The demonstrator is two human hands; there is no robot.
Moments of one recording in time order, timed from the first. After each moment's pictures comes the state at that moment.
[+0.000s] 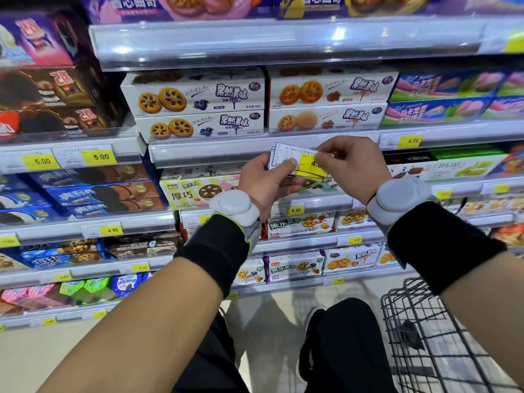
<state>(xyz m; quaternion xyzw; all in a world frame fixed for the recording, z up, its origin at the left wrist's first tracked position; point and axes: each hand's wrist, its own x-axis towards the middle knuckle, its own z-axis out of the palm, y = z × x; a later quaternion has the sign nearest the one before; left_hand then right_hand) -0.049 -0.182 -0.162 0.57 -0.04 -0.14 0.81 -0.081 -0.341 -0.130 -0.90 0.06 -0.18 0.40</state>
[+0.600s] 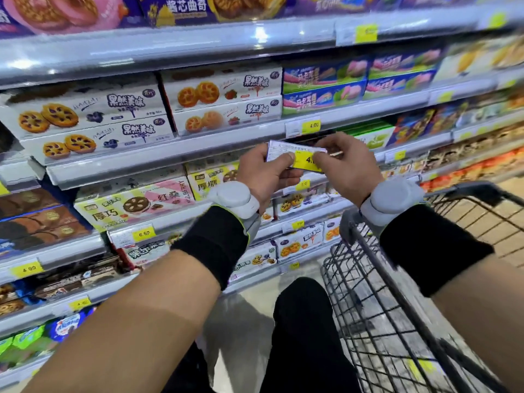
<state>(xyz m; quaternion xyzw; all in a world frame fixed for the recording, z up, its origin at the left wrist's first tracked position) -0.106 -0.298 -0.148 0.61 -0.14 -0.21 0.75 -0.184 -0.435 -0.125 -0.87 0.20 -0.24 0.39</state>
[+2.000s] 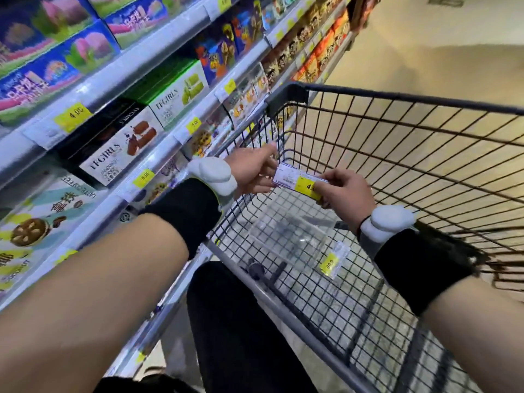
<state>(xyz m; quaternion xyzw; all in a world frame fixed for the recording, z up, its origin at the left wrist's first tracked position) -0.241 -0.530 -0.217 0.70 -0.28 -0.53 0.37 -0.429 -0.566 -0.277 -0.58 0.54 -0.31 0.52</state>
